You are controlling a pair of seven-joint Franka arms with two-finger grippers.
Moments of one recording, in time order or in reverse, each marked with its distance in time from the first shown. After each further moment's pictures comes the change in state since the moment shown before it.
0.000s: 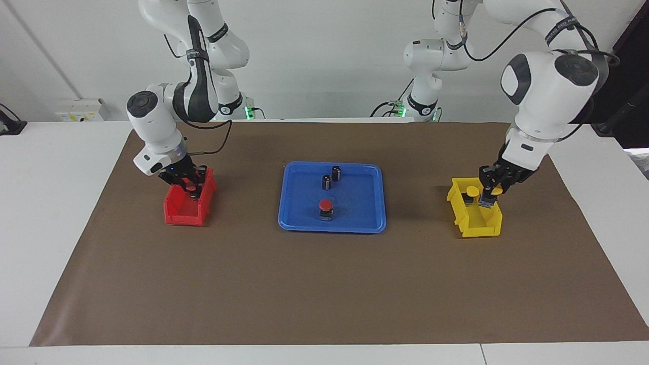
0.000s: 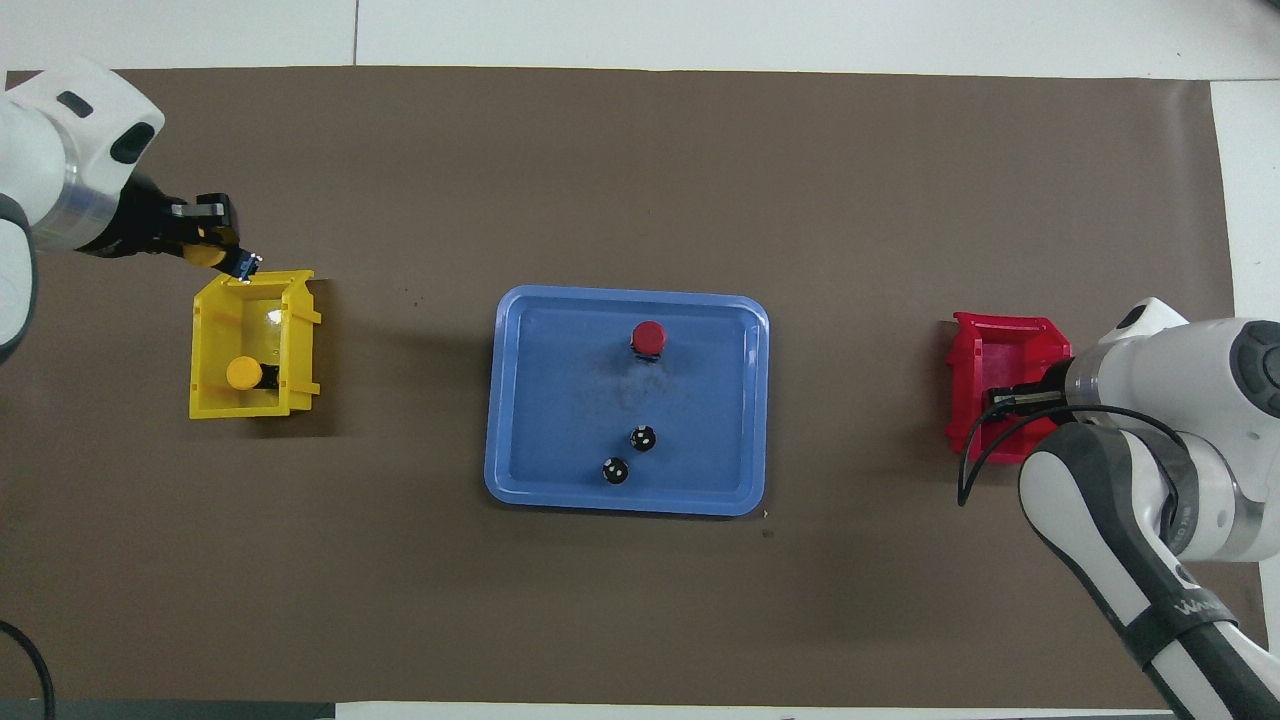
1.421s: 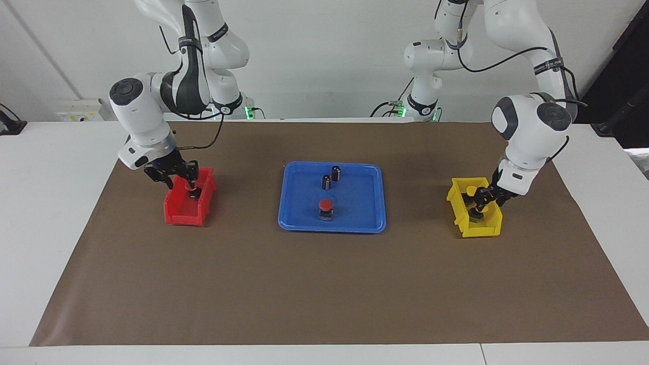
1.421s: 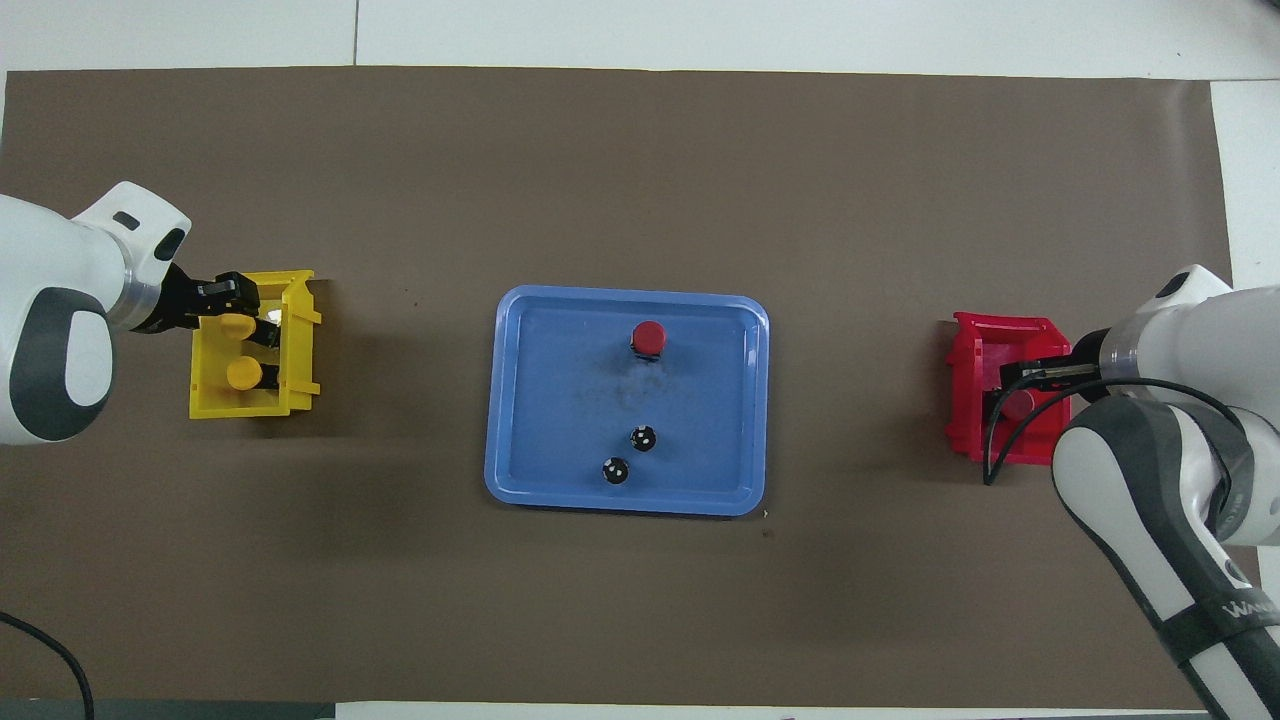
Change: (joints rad) left arm 0.189 0.013 0.010 -0.395 -0.018 0.355 0.136; right arm 0.002 -0.011 -0.003 0.091 -0.001 -0.073 0.002
